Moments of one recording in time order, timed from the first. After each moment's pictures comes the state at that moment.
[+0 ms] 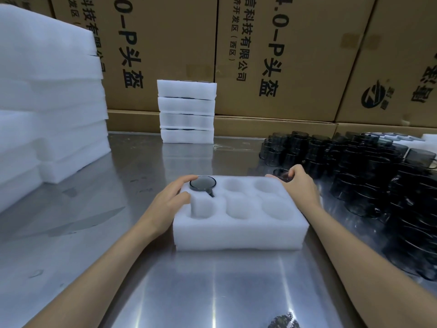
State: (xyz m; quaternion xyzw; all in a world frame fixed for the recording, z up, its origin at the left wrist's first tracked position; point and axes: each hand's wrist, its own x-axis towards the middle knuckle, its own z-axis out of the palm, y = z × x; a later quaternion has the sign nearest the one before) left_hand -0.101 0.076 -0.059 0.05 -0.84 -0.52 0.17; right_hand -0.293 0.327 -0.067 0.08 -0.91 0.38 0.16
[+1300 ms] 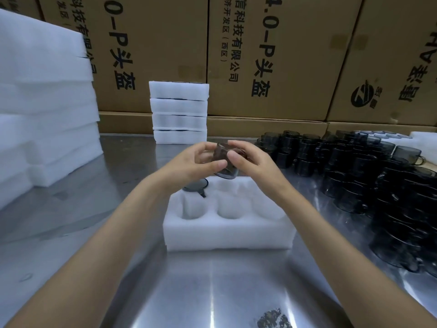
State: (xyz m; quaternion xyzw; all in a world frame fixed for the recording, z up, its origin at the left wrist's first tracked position) left_hand -0.135 0.109 0.013 -0.11 -0.78 -0.61 0.08; right_hand -0.204 0.281 0.004 0.39 -0.71 0.59 -0.01
